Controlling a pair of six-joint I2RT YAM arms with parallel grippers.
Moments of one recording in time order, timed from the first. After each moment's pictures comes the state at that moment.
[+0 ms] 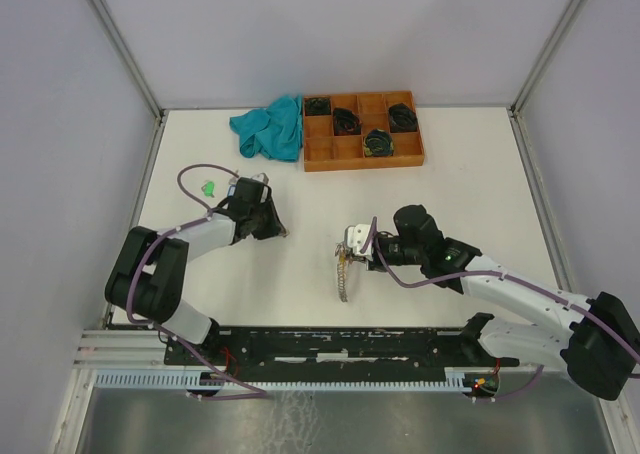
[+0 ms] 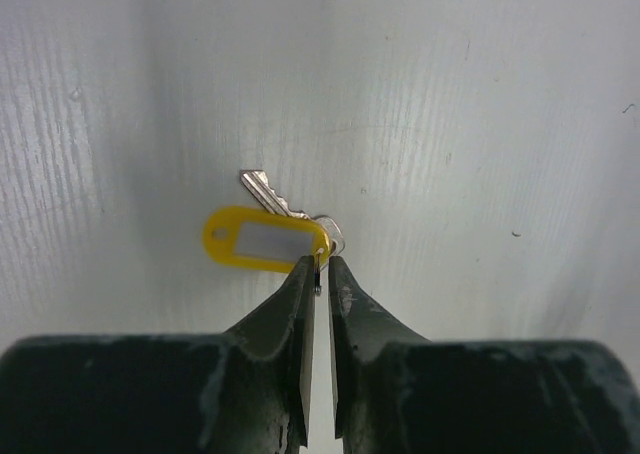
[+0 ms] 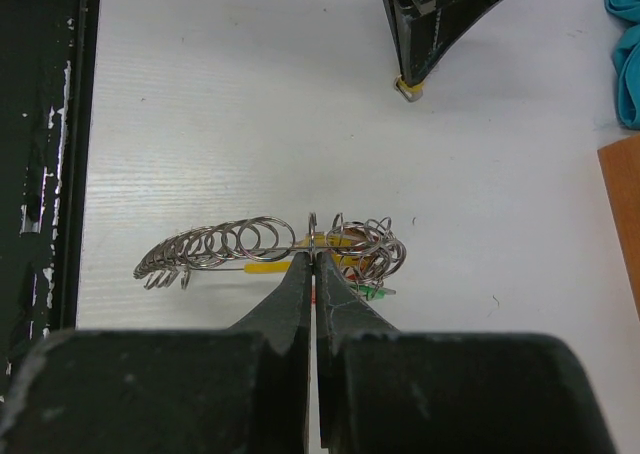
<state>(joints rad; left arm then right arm) -0.35 1.55 0.73 -0.10 0.13 -0.55 0.80 1.08 0.63 -0.05 -0.52 -0.57</state>
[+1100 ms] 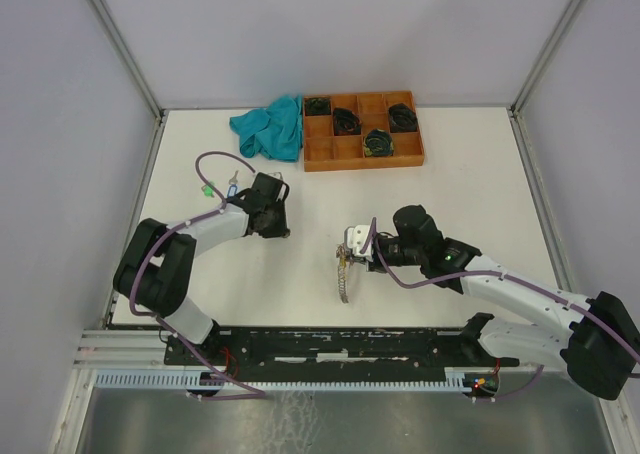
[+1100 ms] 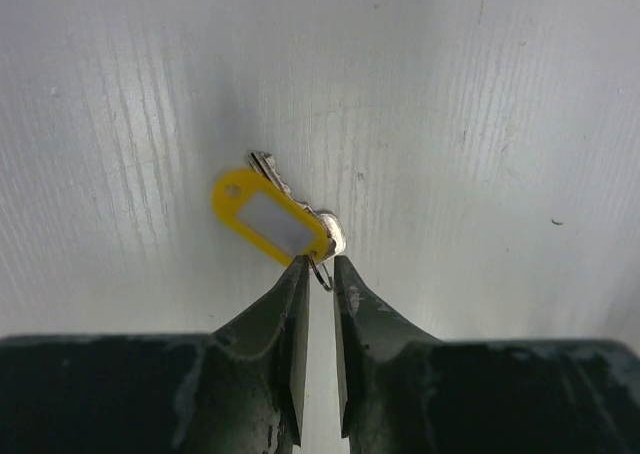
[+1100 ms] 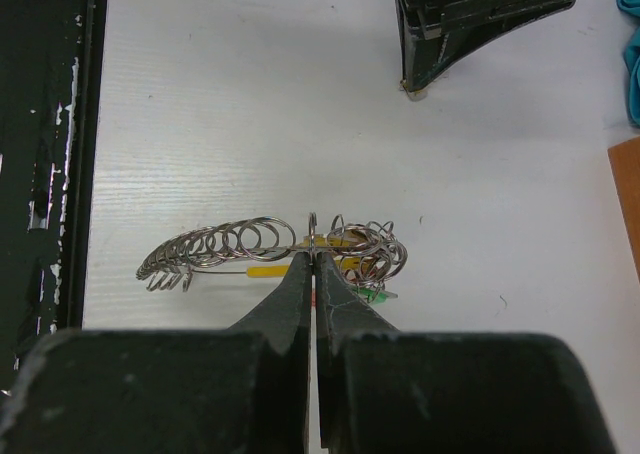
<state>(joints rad) -0.45 1.60 0.86 -0.29 -0.03 -0.48 0.80 1.08 0.63 -0.06 -0.52 -0.57</state>
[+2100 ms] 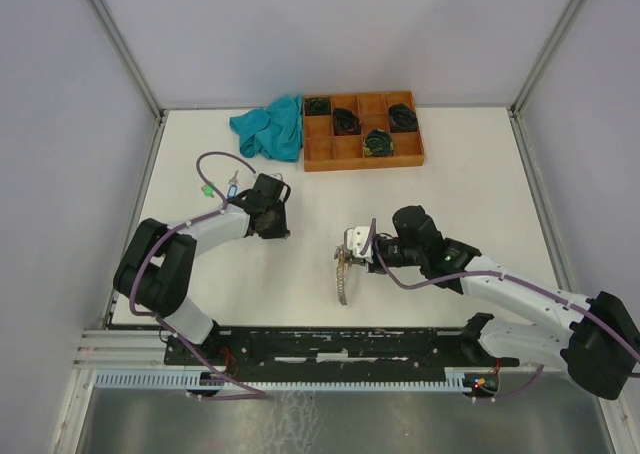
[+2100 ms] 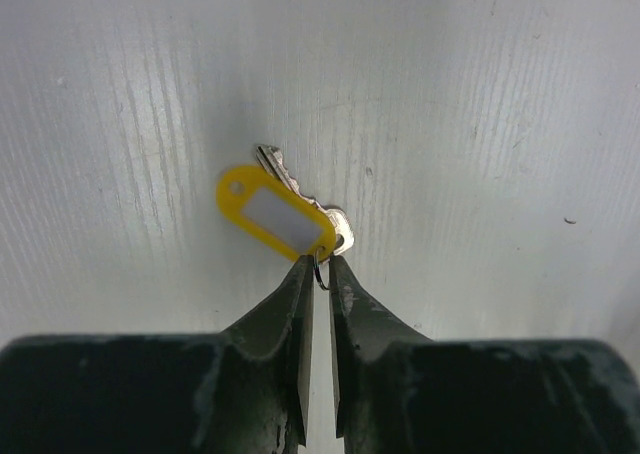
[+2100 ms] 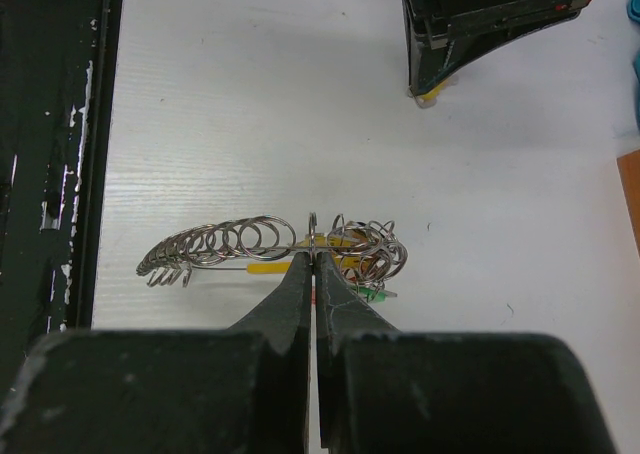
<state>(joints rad) -0.47 1.60 0.86 -0.30 -0.05 -0.48 0.81 1.08 0.63 -0.07 -0.54 -0.57</state>
